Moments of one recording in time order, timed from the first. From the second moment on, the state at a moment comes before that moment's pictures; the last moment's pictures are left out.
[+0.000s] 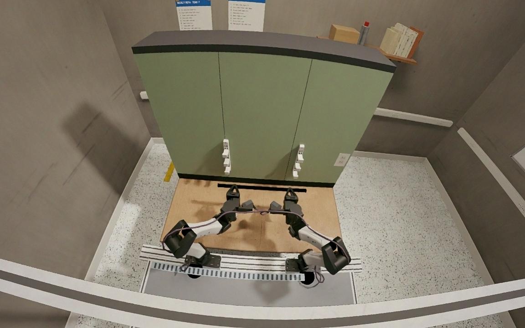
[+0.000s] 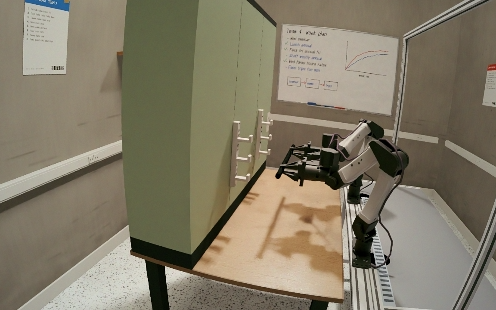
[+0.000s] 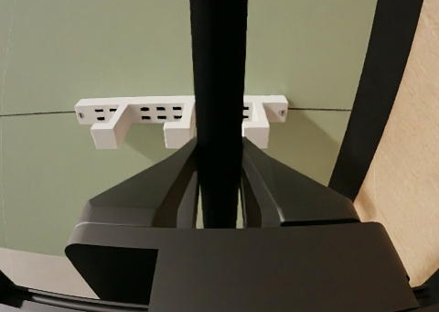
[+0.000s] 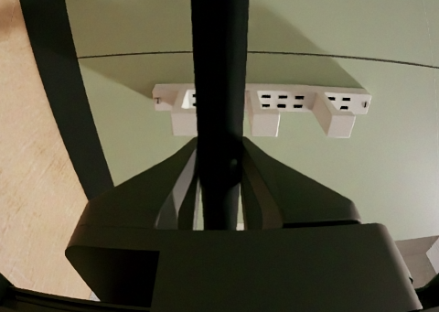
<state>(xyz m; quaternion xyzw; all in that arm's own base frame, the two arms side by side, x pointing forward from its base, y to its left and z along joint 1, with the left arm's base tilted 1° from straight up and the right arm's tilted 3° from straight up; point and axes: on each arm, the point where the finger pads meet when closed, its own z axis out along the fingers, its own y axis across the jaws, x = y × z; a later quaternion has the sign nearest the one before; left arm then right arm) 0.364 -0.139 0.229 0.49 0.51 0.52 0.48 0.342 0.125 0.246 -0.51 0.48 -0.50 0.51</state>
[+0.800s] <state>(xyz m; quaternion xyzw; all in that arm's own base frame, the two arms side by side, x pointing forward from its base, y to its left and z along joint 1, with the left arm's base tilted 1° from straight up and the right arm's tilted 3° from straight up) 0.329 -0.141 0.229 0.49 0.51 0.52 0.48 0.307 0.123 0.243 -0.51 0.48 -0.50 0.51</state>
